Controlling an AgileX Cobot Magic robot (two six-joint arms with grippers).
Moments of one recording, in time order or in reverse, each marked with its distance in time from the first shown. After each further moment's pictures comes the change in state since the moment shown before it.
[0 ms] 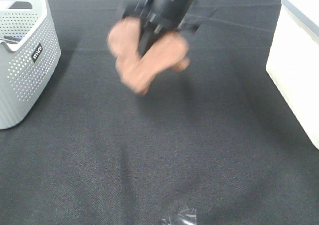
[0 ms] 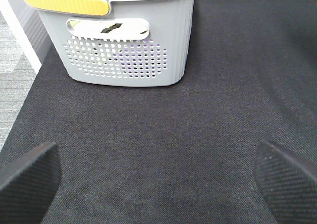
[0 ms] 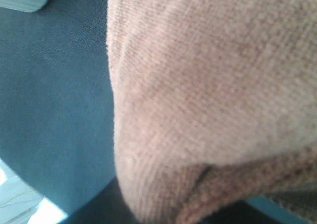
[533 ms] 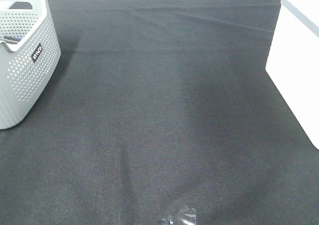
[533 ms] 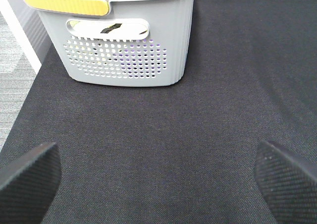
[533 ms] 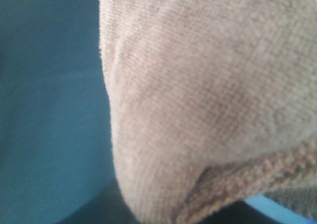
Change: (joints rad) left arm 0.000 0.000 0.000 0.000 0.000 0.000; right arm -0.755 -0.535 0.094 -0.060 0.005 -0.039
